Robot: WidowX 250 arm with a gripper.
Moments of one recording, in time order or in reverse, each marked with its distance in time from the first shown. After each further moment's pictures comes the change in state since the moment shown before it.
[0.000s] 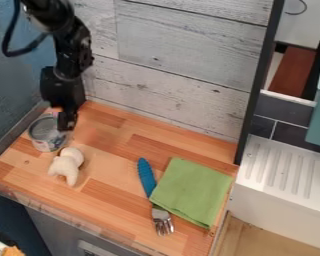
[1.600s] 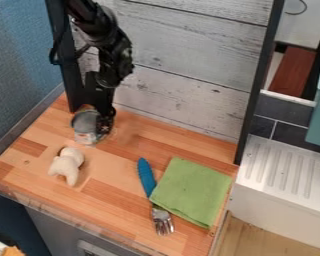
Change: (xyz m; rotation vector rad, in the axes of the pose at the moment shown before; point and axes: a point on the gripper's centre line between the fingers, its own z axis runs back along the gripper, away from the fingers) arm -0.067 0.015 -0.013 -0.009 0.064 -0.240
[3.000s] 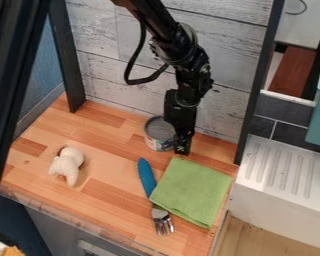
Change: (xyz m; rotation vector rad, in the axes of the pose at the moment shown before) arm -0.136 0.051 0.038 -0.028 0.275 -0.338
